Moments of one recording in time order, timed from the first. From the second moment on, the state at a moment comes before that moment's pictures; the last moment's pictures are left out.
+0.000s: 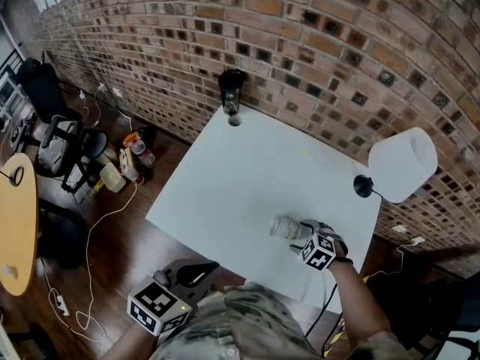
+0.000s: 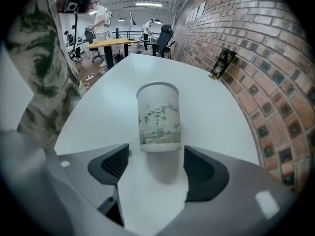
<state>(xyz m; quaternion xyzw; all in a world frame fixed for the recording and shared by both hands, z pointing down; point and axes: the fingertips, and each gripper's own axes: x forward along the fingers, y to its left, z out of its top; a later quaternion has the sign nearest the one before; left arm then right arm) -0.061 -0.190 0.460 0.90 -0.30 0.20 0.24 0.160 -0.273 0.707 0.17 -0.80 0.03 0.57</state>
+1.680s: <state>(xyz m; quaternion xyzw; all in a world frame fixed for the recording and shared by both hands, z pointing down) -0.065 -0.184 0.464 0.90 -0.30 0.22 0.24 0.092 -0.327 0.633 0.37 -0.90 0.05 0.22</state>
